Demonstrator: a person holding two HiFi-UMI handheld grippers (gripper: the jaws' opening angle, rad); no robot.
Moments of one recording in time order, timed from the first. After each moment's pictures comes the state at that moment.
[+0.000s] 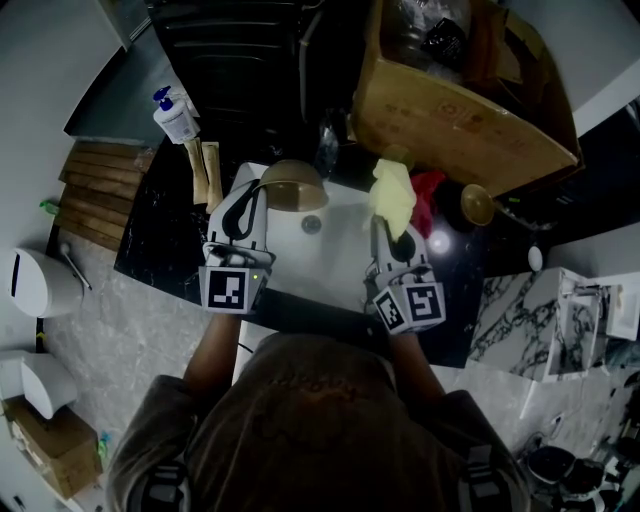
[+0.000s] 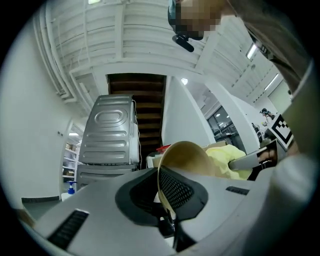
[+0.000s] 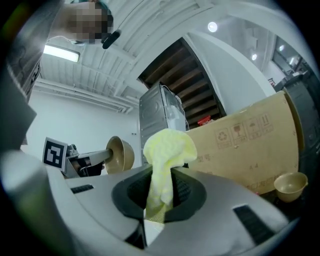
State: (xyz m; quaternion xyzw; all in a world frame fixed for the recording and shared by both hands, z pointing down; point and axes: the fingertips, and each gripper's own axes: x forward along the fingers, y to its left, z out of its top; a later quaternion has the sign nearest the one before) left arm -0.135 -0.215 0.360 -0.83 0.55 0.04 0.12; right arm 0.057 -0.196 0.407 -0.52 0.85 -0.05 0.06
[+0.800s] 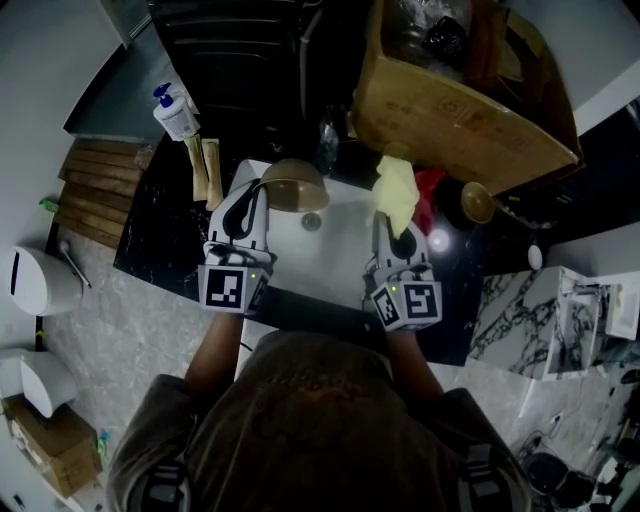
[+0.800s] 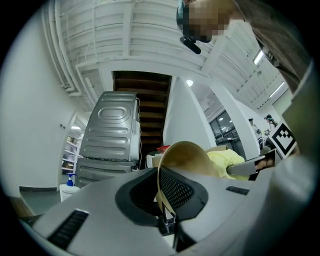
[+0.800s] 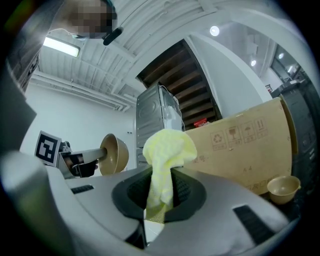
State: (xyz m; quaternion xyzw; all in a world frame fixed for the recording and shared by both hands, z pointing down) left arm -0.137 -0.211 0.364 -0.83 0.55 0.06 0.09; right arm 0.062 -0.198 0.409 -0.55 0.83 -0.04 0.05
